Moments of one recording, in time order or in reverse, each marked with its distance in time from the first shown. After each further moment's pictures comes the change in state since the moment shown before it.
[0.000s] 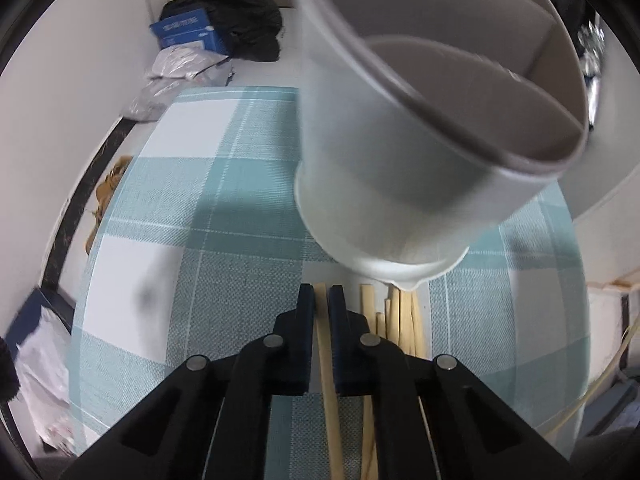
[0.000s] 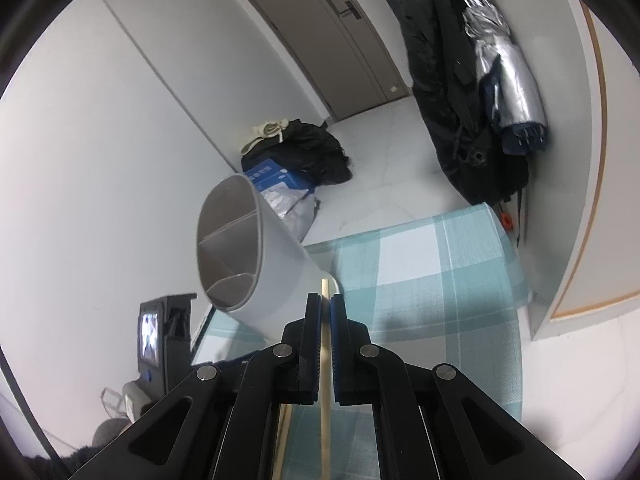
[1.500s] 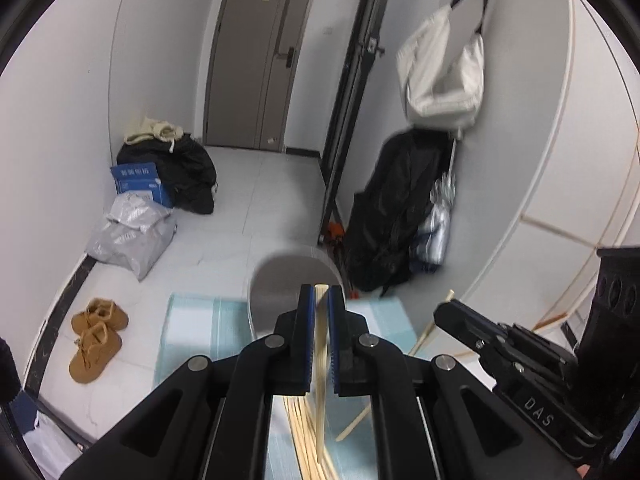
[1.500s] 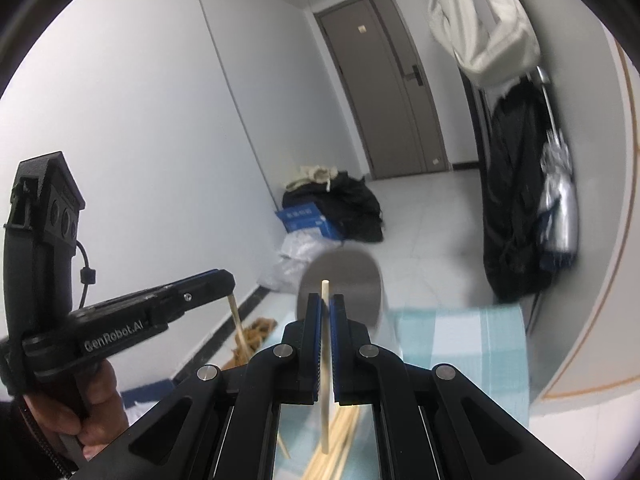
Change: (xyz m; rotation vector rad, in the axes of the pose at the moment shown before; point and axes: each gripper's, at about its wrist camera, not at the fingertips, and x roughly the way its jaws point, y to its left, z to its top) left arm -0.213 -0.006 0.044 0.134 -0.496 -0.272; right arm -0.050 0.110 0.027 -0.252 -0.197 0.035
